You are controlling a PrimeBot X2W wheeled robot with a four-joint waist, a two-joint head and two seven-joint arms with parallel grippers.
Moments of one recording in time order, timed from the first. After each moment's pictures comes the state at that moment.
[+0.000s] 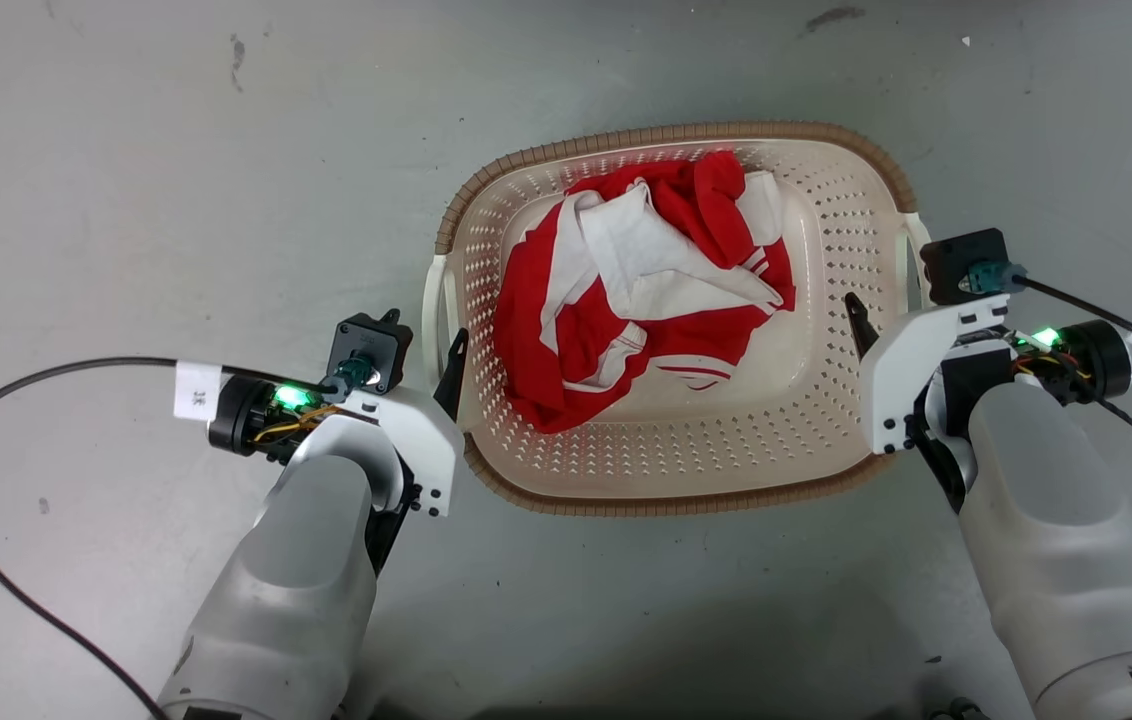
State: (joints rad) left arm -0.74 0.07 -0.23 1.03 -0.04 -0.11 -0.26; right arm -0.79 -0.05 -0.03 1.01 -0.15 0.13 0.00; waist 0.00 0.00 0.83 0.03
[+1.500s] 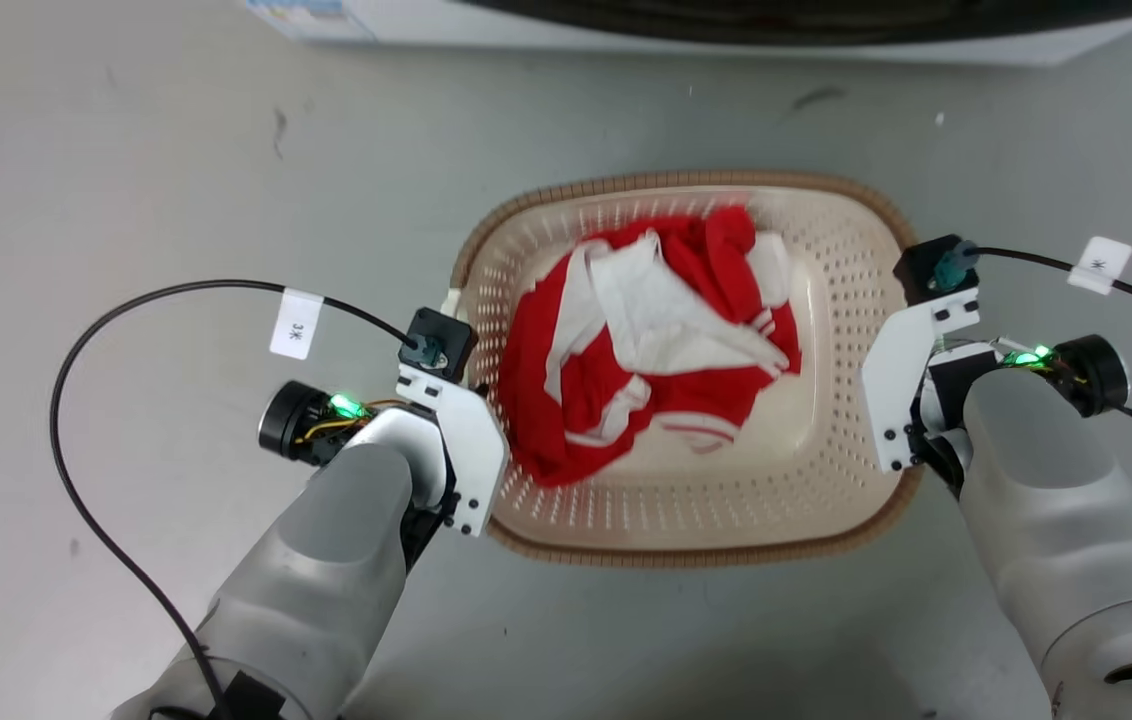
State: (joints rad) left arm -0.87 0.07 -0.67 1.18 -0.42 -0.13 -0.01; right arm -0.94 -0.05 -0.05 1.28 -0.25 0.13 0.22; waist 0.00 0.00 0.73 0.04
